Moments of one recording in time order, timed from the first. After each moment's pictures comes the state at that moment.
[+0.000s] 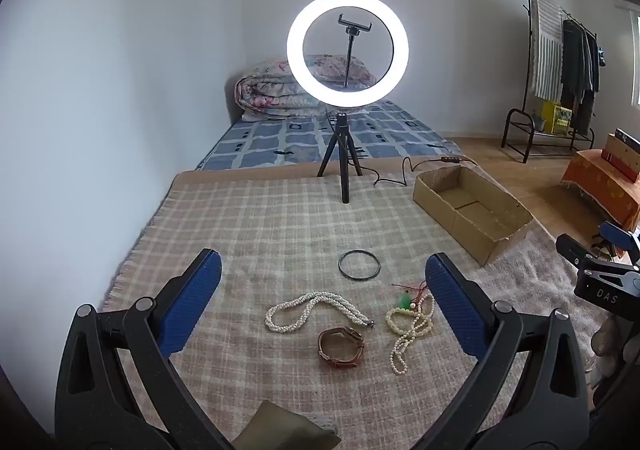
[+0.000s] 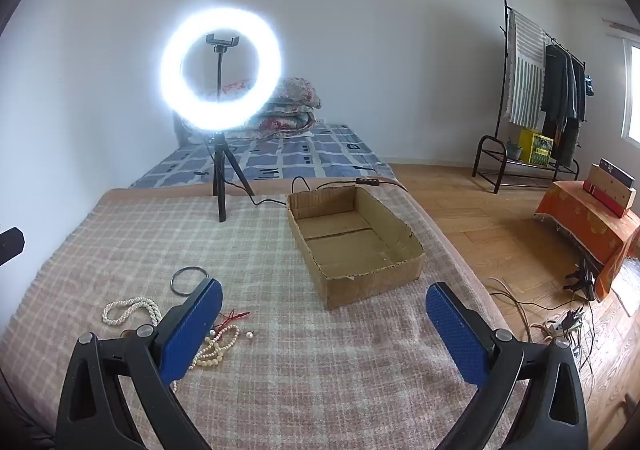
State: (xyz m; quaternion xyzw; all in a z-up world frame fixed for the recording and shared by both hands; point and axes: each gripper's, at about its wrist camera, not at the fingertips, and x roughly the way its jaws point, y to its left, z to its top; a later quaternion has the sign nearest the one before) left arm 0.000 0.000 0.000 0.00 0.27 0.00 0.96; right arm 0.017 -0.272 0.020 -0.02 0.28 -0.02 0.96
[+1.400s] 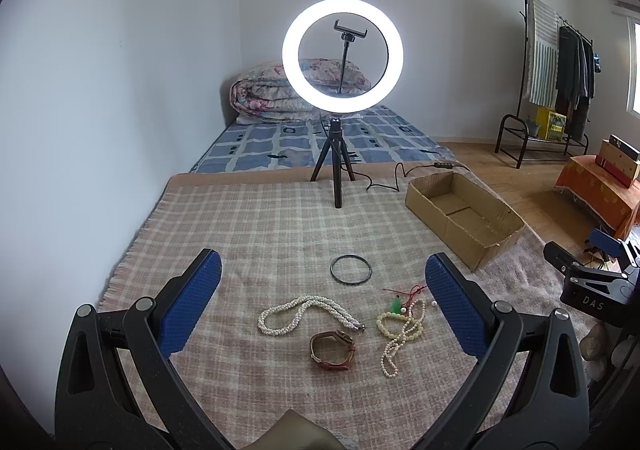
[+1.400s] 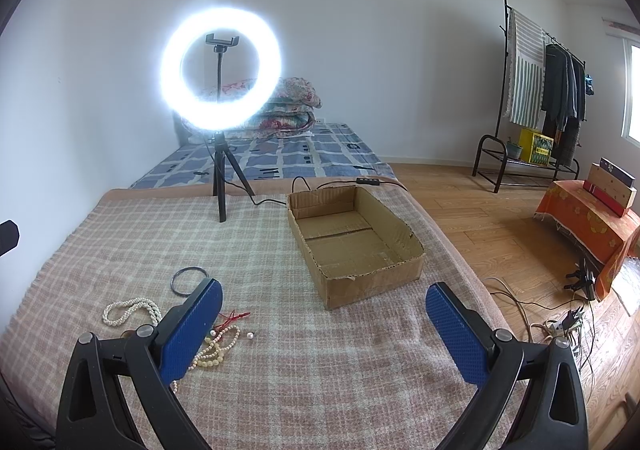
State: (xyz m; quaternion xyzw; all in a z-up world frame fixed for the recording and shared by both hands) left arm -0.001 -0.005 0.010 0.00 0.26 -0.01 0.97; right arm 0.017 -0.273 0.021 -0.02 0.28 -0.02 0.96
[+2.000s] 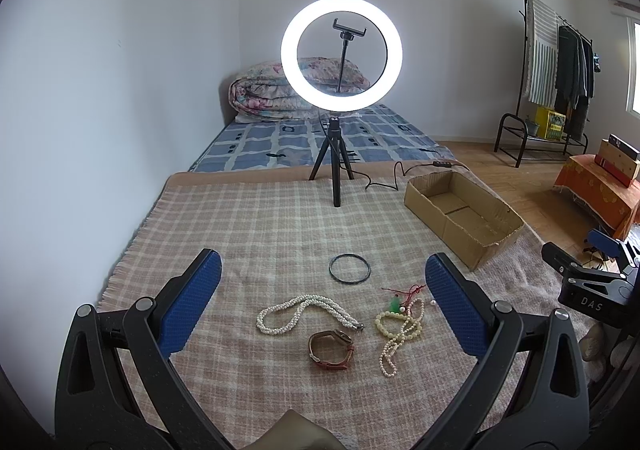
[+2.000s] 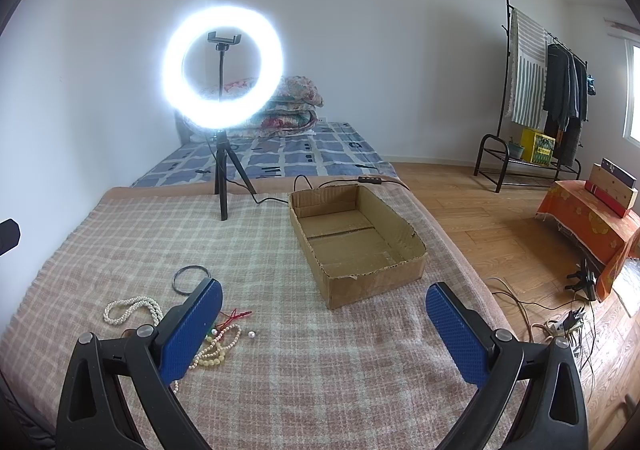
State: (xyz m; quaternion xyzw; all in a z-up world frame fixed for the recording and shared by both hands) left arm -0.002 -0.005 0.011 0.00 0.26 -0.01 0.97; right arm 0.017 -0.274 0.020 -0.01 0.28 -0.02 0.96
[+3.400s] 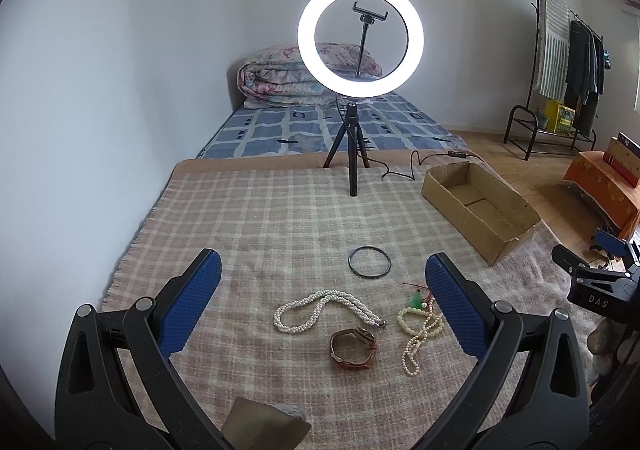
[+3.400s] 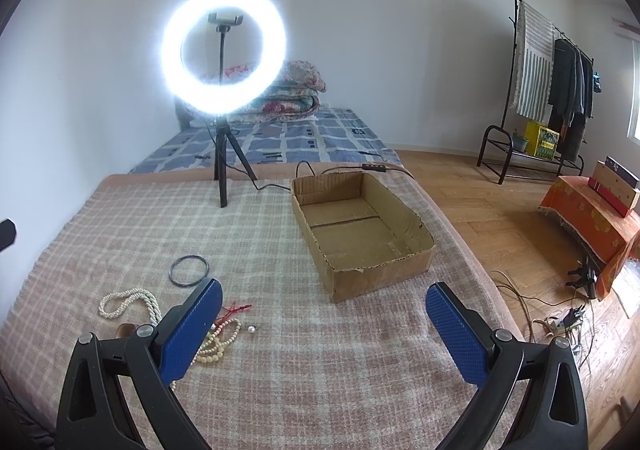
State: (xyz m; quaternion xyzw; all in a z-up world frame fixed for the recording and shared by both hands) left arm 0.021 0.019 0.000 -0.01 0.29 0.00 0.96; right arm 0.038 -0.268 0.006 -0.03 0.31 -0.02 0.95
